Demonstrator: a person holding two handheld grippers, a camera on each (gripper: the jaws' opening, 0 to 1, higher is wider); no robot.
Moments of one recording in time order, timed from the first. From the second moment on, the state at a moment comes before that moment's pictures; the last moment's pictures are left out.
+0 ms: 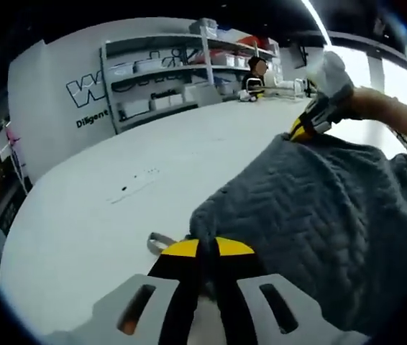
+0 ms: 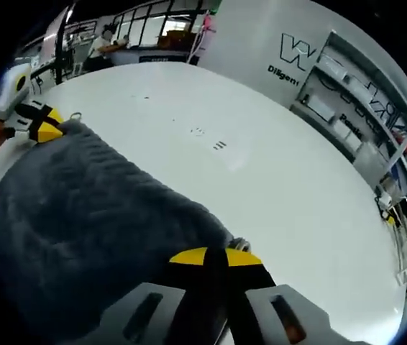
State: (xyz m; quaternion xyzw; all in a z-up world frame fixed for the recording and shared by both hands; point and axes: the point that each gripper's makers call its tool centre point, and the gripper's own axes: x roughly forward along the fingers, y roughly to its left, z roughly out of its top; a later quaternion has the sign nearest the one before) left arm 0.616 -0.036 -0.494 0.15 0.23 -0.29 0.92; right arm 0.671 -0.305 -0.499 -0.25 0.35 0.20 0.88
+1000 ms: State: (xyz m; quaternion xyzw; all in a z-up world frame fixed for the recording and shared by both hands) left arm 0.559 0.035 -0.491 0.17 0.28 -0.24 0.91; right arm 0.723 -0.173 -0.495 -0.32 0.30 0.25 0.86
